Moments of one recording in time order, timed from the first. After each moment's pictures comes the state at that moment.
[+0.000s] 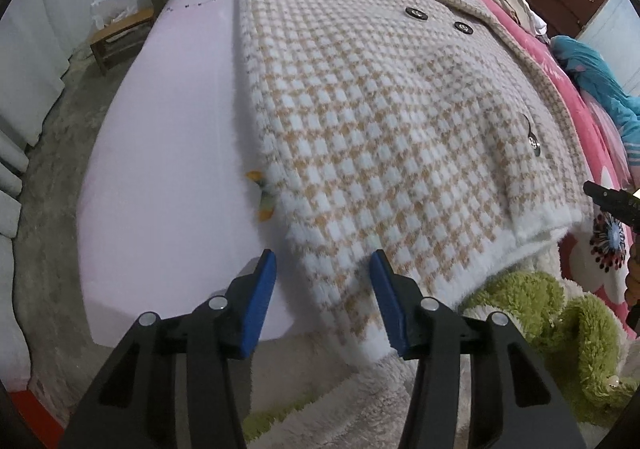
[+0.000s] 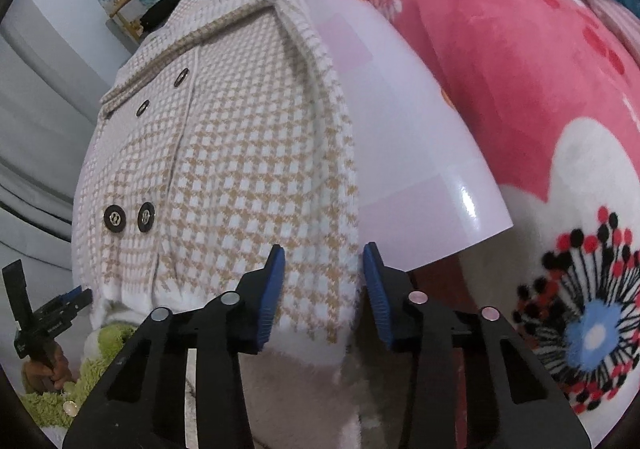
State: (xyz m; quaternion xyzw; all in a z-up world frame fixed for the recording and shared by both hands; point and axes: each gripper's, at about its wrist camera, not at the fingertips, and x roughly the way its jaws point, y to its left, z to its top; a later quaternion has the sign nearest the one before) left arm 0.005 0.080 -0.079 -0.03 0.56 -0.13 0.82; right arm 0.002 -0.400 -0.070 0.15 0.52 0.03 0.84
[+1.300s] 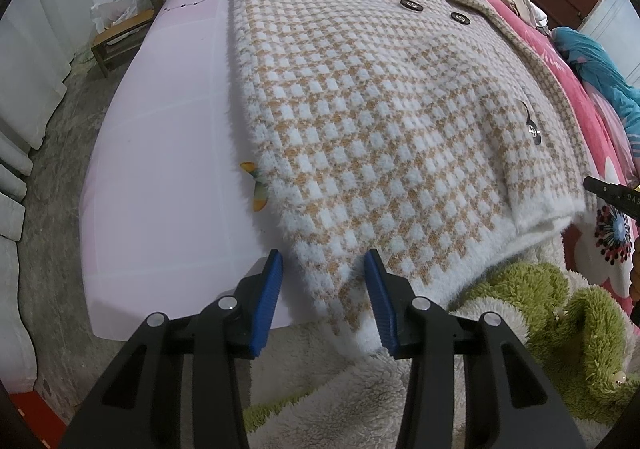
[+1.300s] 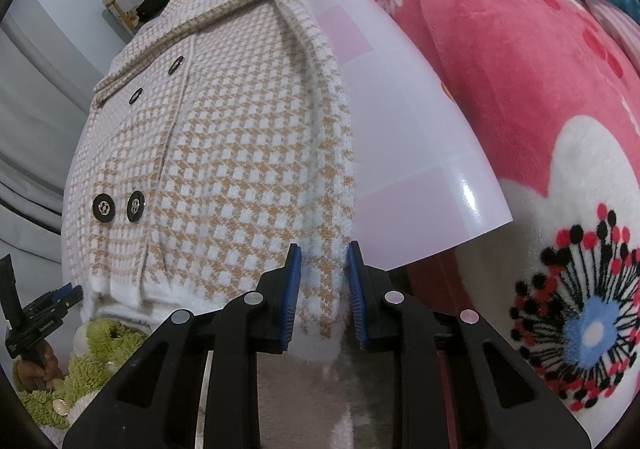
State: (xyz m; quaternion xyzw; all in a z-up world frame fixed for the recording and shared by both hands) left arm 0.003 0.074 -0.078 -0.01 0.57 -0.13 0.81; right arm 0.001 -0.397 -0.075 0.13 0.53 0.02 0.84
